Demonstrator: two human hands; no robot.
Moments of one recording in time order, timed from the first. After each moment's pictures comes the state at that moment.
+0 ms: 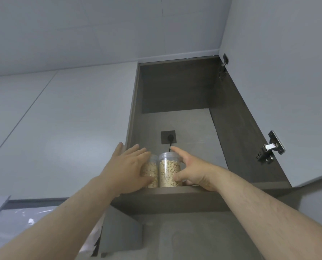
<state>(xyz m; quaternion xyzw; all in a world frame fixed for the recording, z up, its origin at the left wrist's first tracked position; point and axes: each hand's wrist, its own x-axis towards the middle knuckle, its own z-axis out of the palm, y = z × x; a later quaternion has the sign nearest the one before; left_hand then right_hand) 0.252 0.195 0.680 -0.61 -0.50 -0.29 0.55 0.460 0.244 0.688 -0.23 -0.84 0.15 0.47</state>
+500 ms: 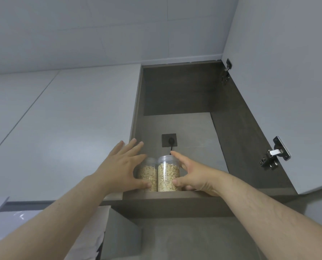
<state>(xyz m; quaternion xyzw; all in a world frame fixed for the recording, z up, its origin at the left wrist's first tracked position) 0.220 0.206 0.694 -0.62 -0.48 -0.29 0.54 0.455 0.243 0.687 -0.22 -0.85 0.16 0.45</state>
